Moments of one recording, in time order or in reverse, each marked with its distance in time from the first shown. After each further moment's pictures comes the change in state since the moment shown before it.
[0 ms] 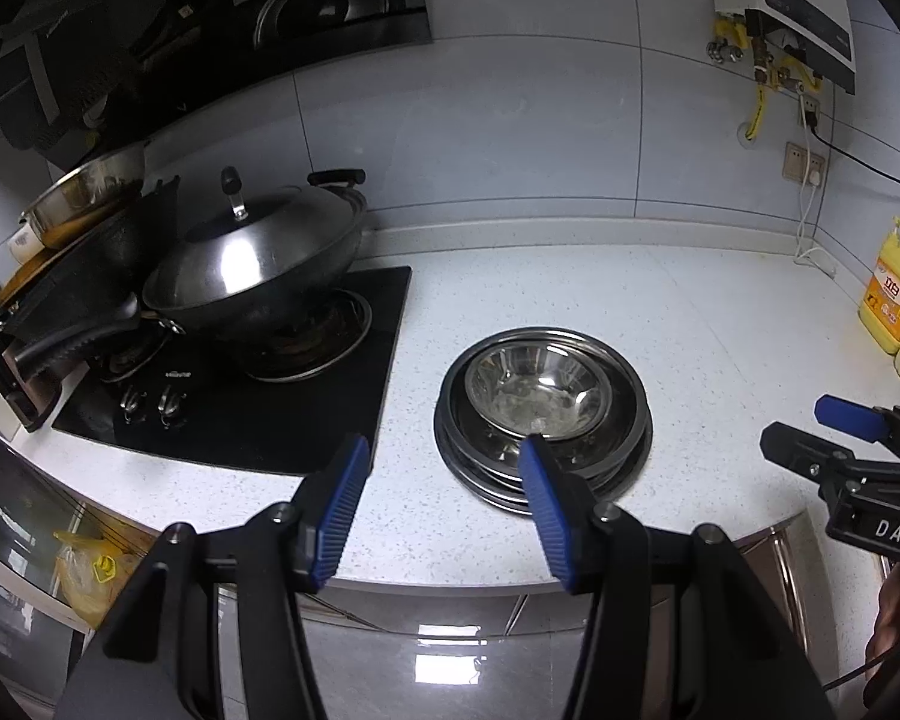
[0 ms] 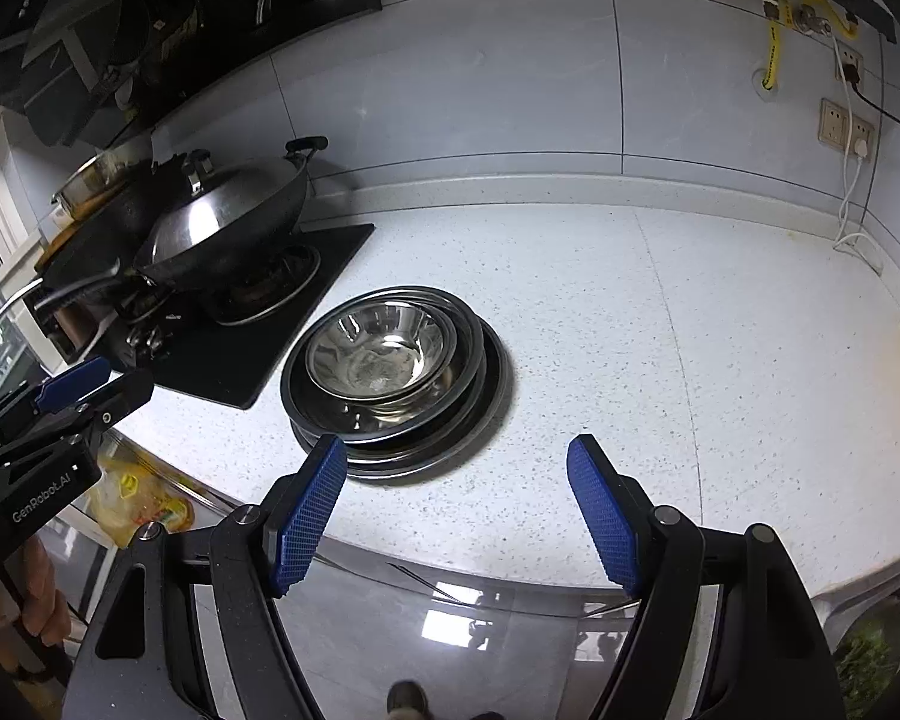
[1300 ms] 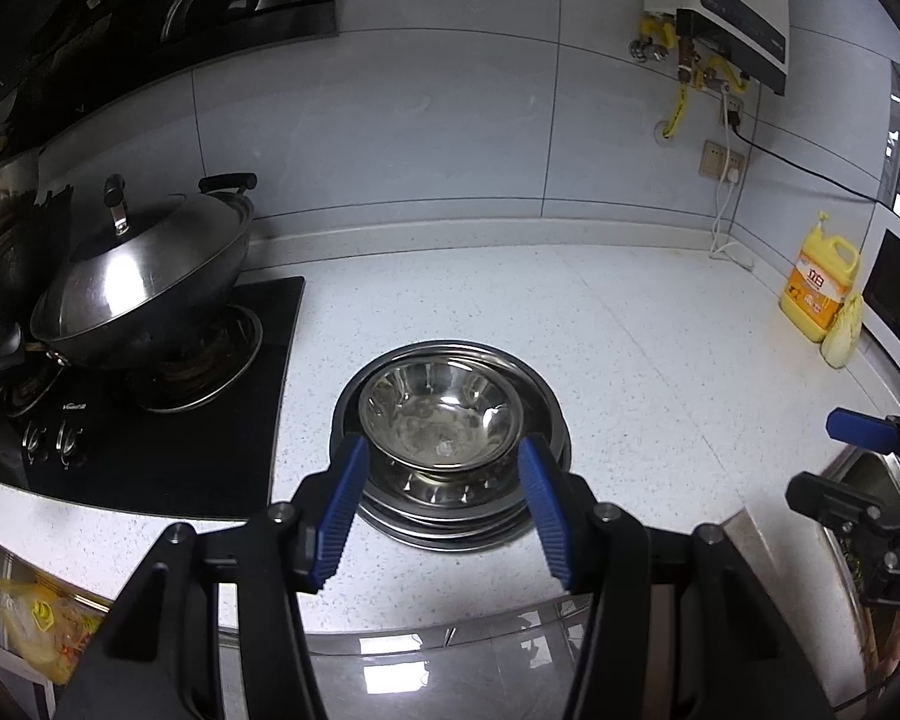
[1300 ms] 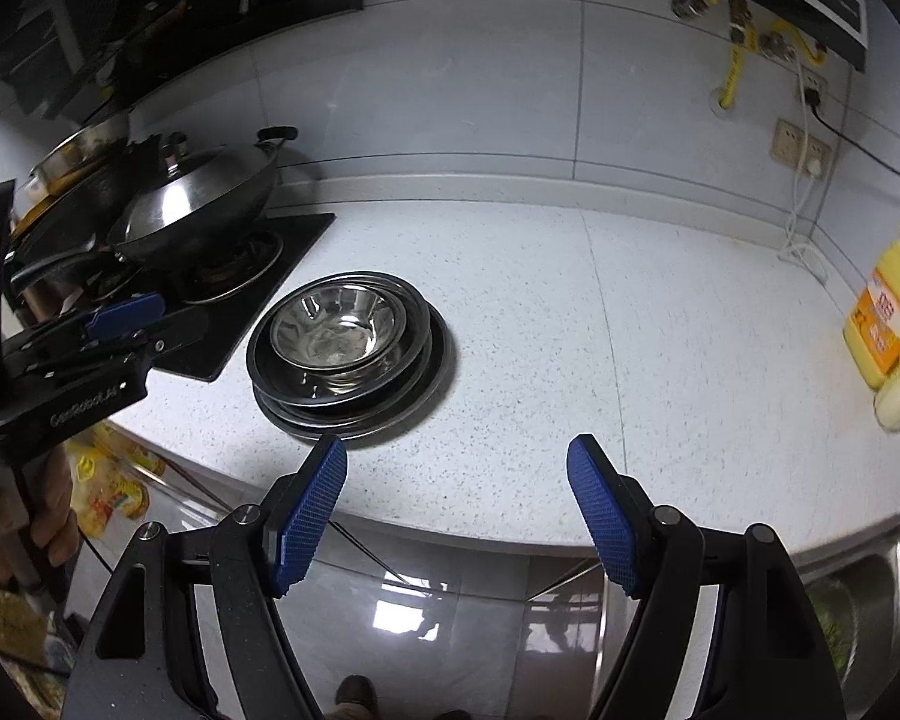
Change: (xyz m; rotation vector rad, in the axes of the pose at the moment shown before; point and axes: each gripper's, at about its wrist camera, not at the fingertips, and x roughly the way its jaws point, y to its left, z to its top) left arm 0.034 -0.016 0.014 0.041 0.000 -0.249; right arm -0.034 0.004 -0.009 -0.055 0.015 -0.141
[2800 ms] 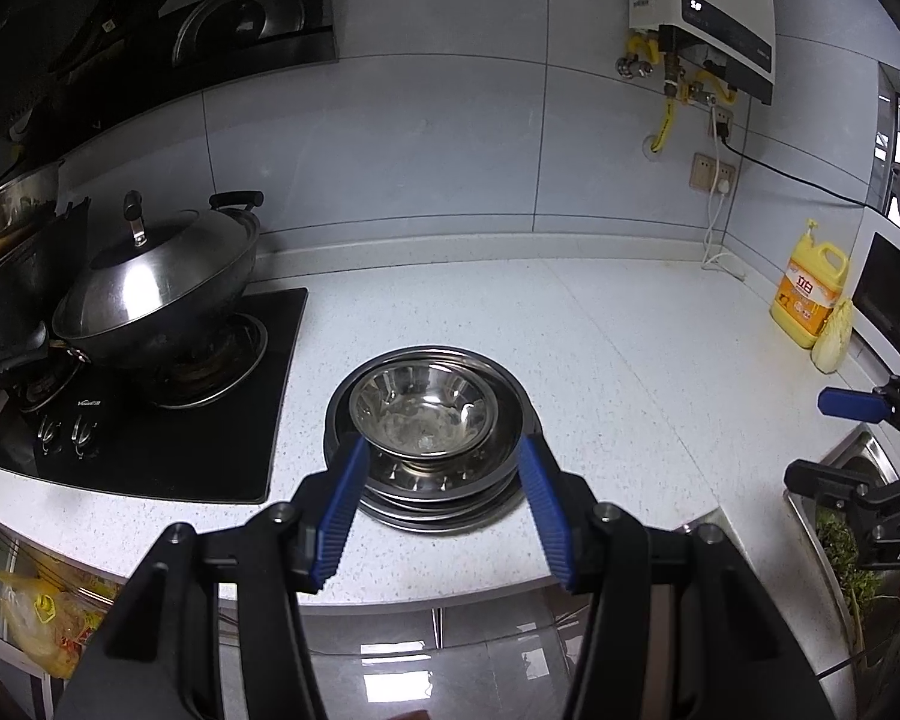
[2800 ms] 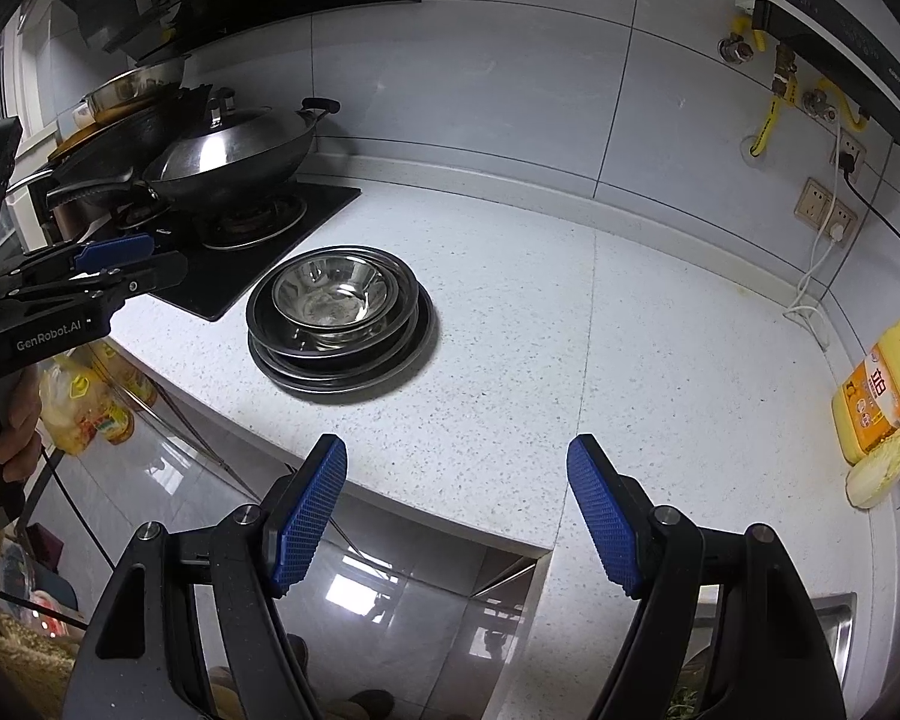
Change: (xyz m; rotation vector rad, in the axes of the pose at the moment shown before) left arm -0.036 -0.021 -0.009 0.005 -0.038 0.009; right arm -0.021 -0.027 -0.007 -0.180 0.016 0.024
